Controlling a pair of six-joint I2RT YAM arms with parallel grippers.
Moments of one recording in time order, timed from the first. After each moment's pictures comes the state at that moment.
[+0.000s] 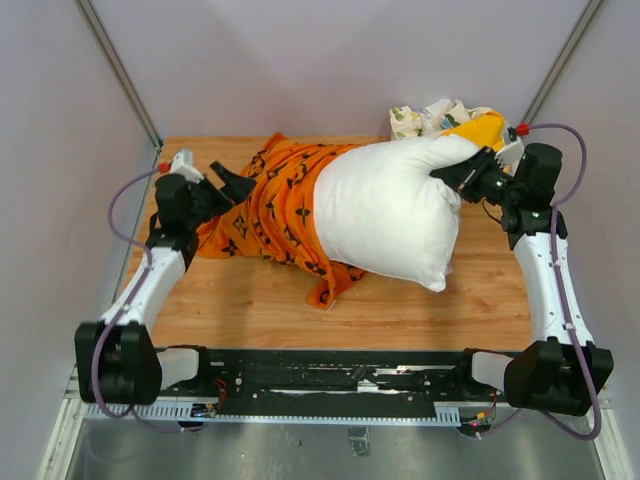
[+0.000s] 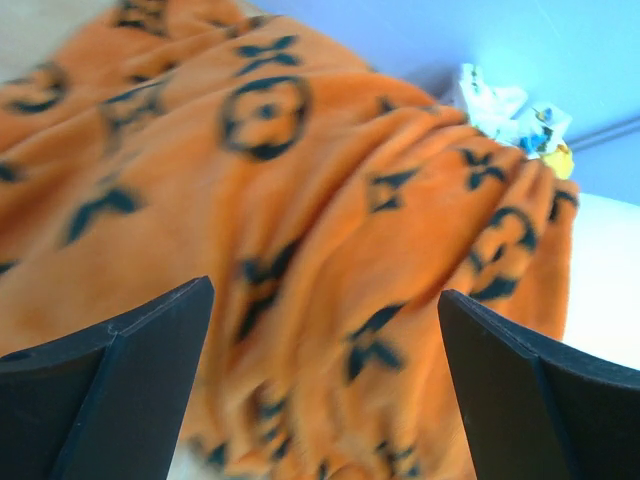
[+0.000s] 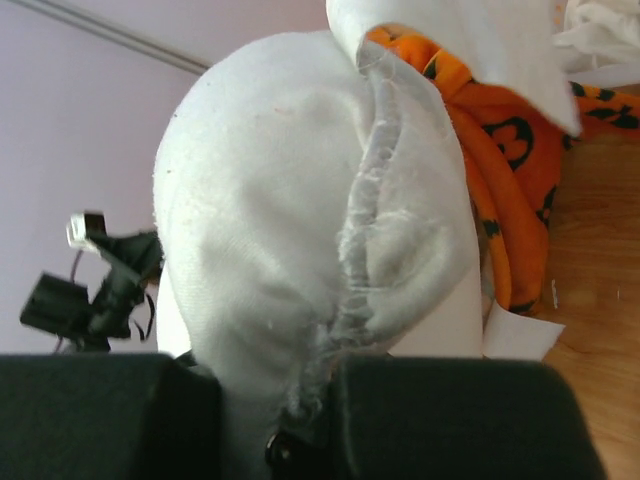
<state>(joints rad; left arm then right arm) 0.04 1.10 0.70 0.16 0.33 -0.72 -0.14 1.20 1.15 -0.25 -0.72 0.76</state>
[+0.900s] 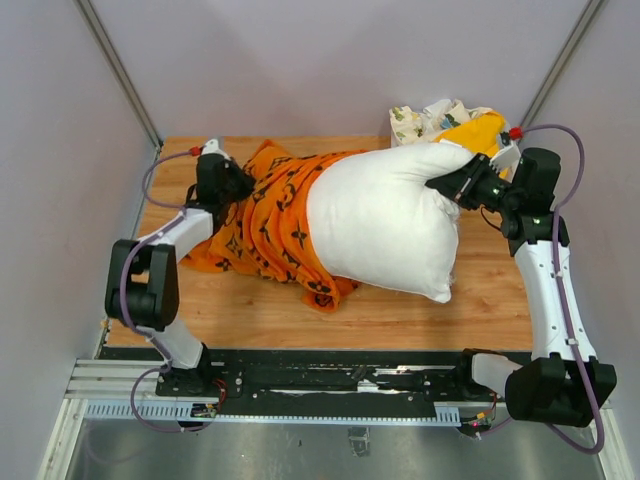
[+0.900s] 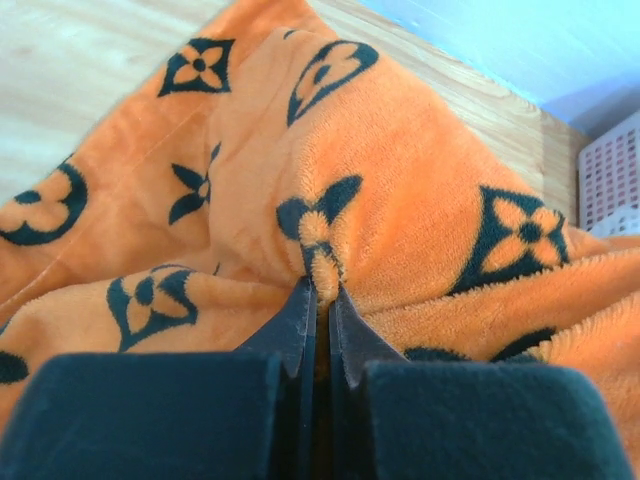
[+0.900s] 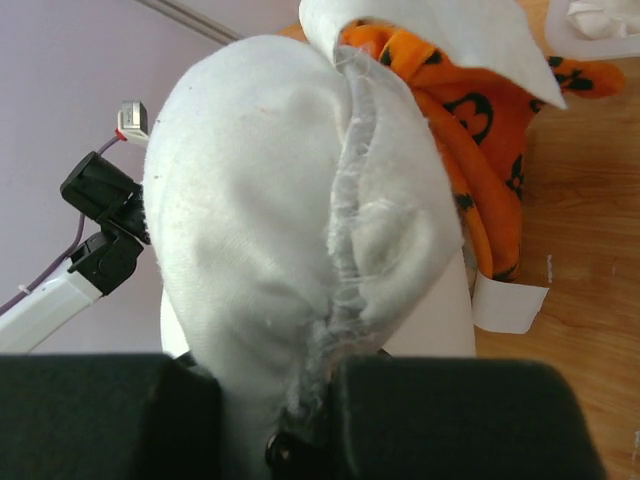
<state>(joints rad) -0.15 1.72 1.10 0.23 0.01 -0.51 -0.09 1.15 1.15 -0.35 -0.72 0.66</state>
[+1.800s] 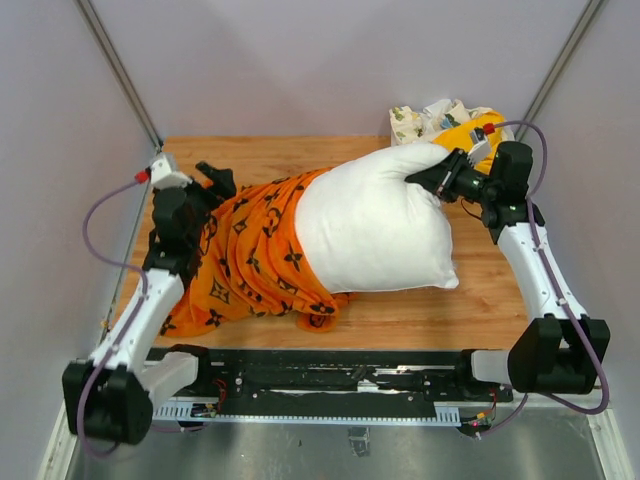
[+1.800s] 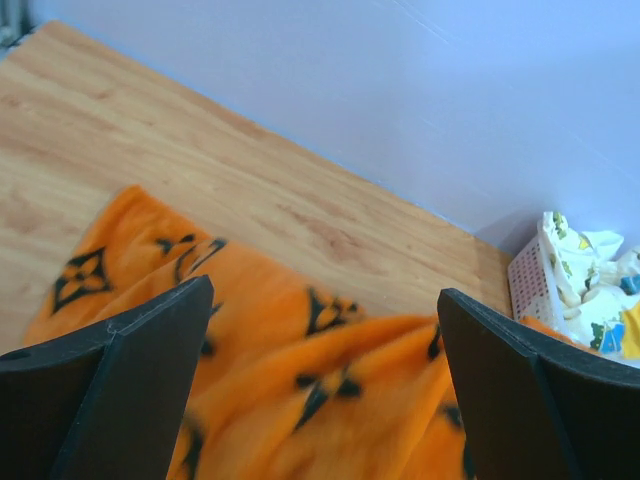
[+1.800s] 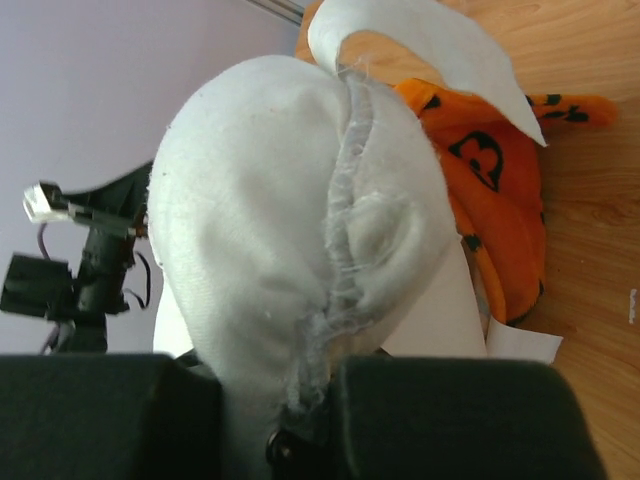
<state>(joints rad) -0.12 0.88 0.63 0.23 -0.22 -0.55 -0.02 1.30 1.11 -0.12 -0.82 0.78</state>
